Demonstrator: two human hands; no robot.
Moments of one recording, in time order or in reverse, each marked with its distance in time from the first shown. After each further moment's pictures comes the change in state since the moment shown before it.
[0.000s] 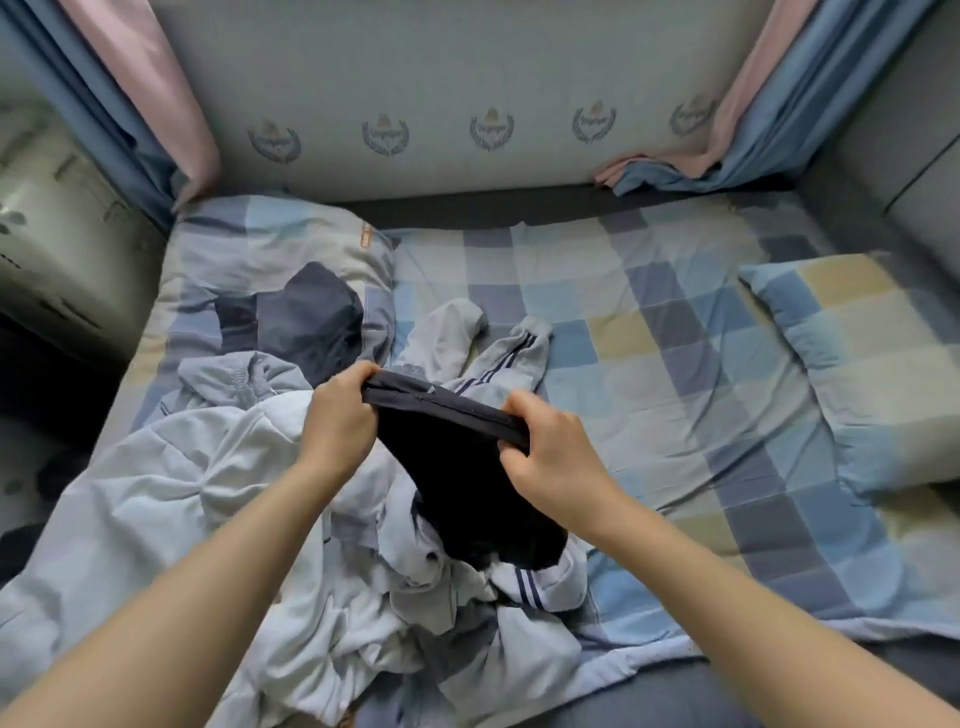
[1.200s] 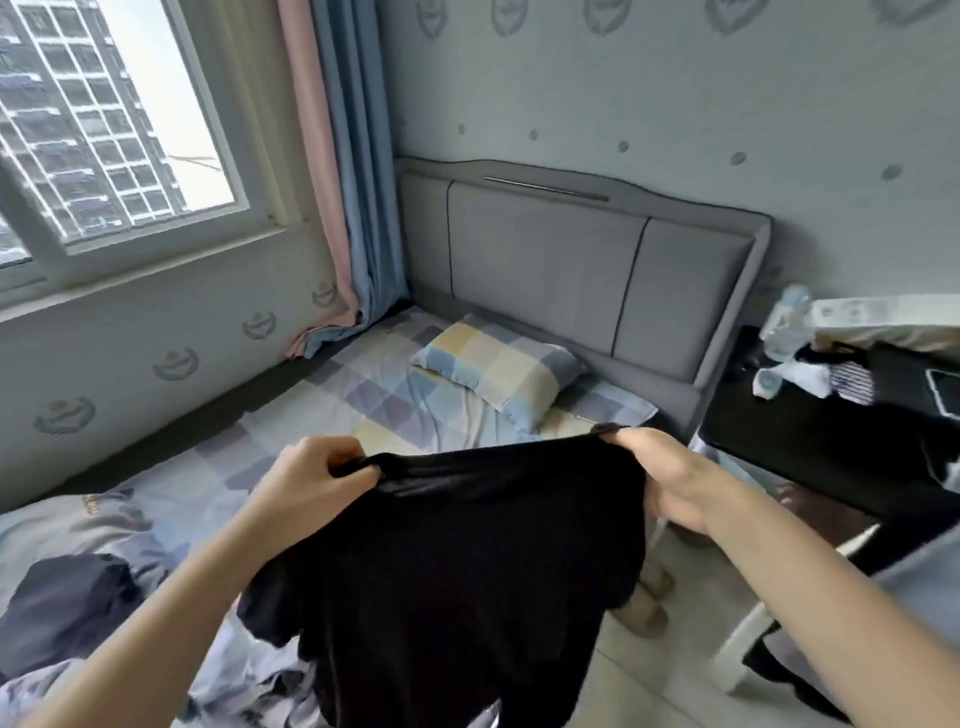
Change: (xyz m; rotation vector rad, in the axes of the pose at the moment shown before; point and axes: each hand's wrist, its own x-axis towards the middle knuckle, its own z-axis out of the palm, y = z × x) left_hand -0.225 0.267 -0.183 -0.009 -0.623 0.765; right_hand -0.433 -0.159 -0.203 0.791 0.631 0.757
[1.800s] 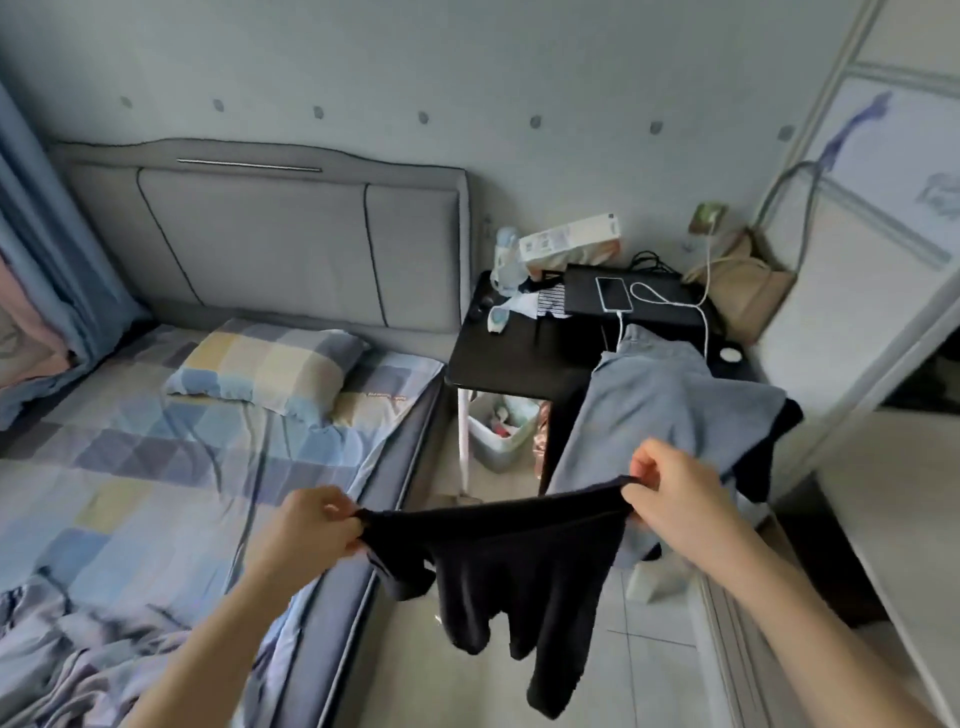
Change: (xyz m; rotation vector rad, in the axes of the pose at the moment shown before) left_hand -0.031 0.221 0.257 -0.328 -0.381 -0.145; right_hand -0.200 0.175 -0.259 -0.691 0.899 -0.087
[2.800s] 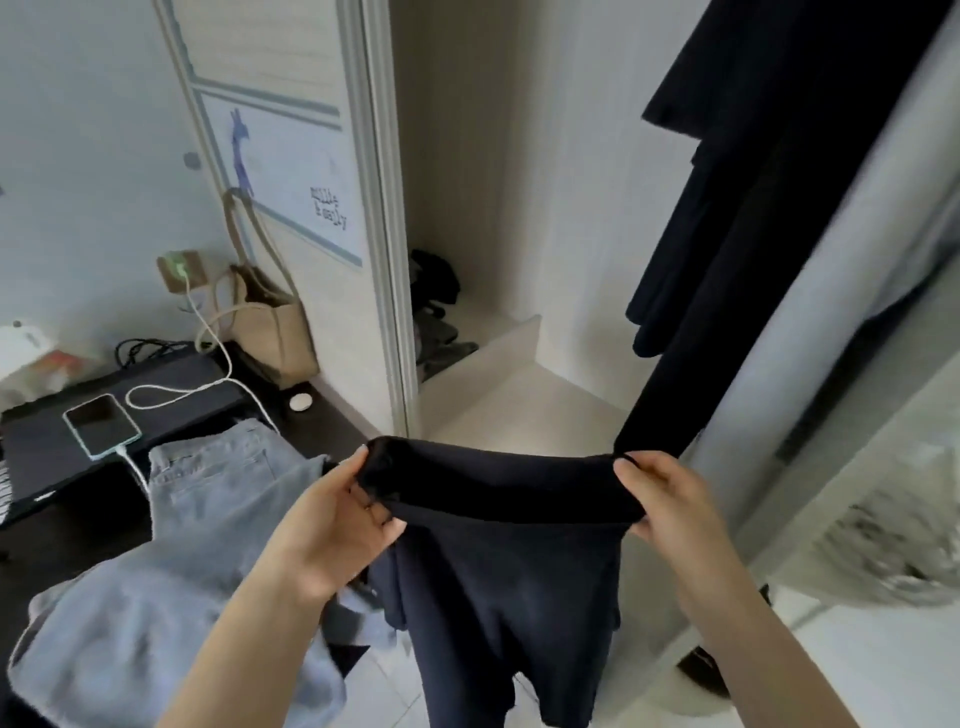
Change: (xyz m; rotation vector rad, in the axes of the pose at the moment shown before) left_hand -0.034 0.337 0.450 -0.691 -1.226 -0.317; right_hand -0.079 0.284 -0.208 0.862 0.955 0.771
